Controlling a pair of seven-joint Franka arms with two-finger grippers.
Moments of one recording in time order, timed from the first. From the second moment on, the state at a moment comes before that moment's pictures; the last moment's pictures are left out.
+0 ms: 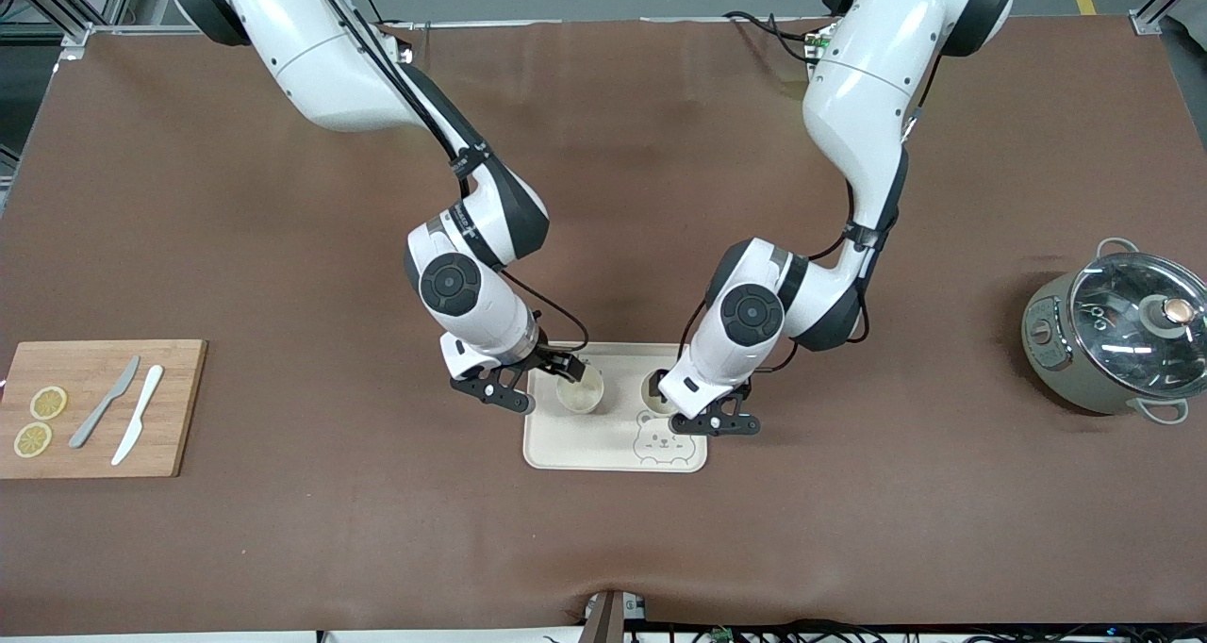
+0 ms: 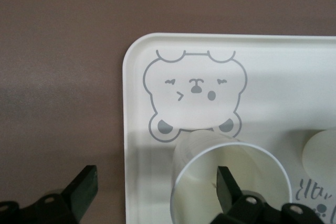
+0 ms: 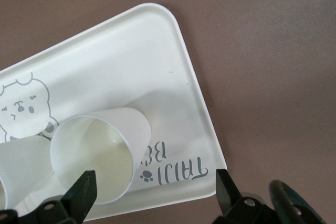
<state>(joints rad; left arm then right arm) -0.55 0.86 0.02 -1.33 -0.08 2.32 -0.45 0.48 0.76 0.11 -1.42 0.09 2.33 0.86</state>
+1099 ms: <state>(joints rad) -0.57 0.86 0.03 -1.33 0.06 2.31 -0.56 0.49 0.81 0.11 -1.39 0.07 2.36 0.87</state>
